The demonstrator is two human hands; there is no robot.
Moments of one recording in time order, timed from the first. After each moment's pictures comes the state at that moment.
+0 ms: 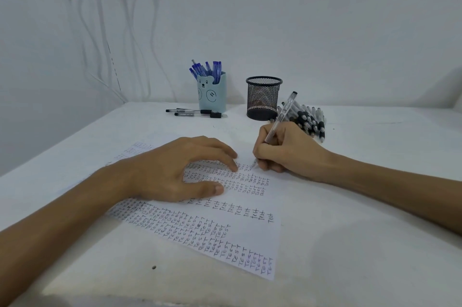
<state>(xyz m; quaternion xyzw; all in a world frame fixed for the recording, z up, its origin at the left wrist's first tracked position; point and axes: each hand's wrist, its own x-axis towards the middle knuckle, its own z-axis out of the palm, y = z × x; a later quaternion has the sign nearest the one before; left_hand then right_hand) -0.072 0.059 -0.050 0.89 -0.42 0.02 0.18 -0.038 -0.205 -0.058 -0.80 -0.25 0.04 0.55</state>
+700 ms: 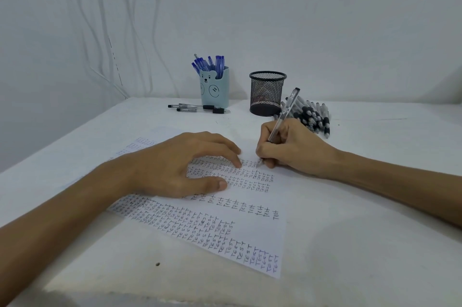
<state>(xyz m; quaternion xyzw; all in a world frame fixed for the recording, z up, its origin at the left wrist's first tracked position) -0.072 0.058 -0.049 0.89 -0.42 0.01 0.18 -0.039 -0.205 -0.059 -0.81 -0.28 0.03 0.51</state>
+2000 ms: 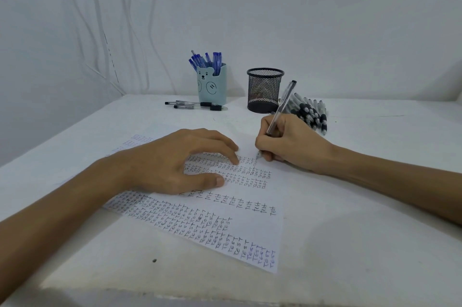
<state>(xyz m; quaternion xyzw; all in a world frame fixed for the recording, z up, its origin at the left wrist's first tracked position) -0.071 0.059 -0.050 0.89 -0.42 0.01 0.19 -0.038 -0.203 -0.057 -0.83 -0.24 0.00 0.51</state>
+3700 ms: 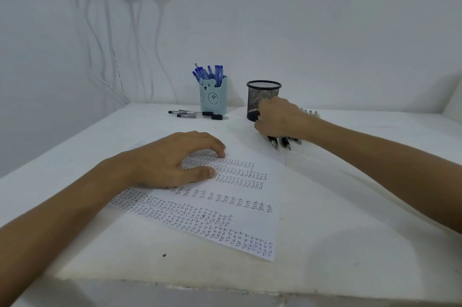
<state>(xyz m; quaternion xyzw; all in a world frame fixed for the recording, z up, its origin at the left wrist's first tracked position) -0.054 0.082 -0.058 0.91 -0.37 0.03 0.17 0.028 -0.182 -0.017 -0.98 -0.13 -0.11 0.02</state>
